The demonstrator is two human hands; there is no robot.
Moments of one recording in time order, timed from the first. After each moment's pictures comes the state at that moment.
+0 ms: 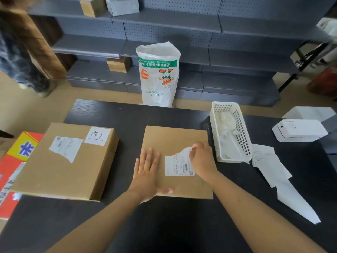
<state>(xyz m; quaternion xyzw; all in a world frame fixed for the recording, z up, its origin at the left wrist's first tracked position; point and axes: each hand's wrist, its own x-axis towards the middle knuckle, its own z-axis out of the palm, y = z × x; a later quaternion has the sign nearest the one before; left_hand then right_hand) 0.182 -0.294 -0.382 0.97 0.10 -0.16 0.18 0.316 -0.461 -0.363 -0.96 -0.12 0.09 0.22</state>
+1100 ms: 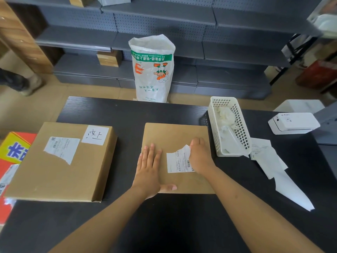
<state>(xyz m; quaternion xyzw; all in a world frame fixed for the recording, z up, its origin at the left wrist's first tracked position) 0.187 -0.289 -0.373 0.97 0.08 -0.17 0.17 0.313 -0.446 -0.363 -0.97 -0.15 0.12 0.15</state>
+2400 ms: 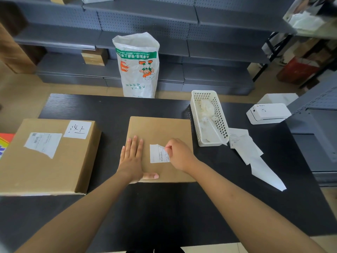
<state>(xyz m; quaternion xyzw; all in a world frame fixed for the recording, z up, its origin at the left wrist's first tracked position) 0.192 -0.296 -0.362 0.96 0.10 -0.23 0.13 0.277 -0.464 -0.330 -0.92 -0.24 0.20 0.23</state>
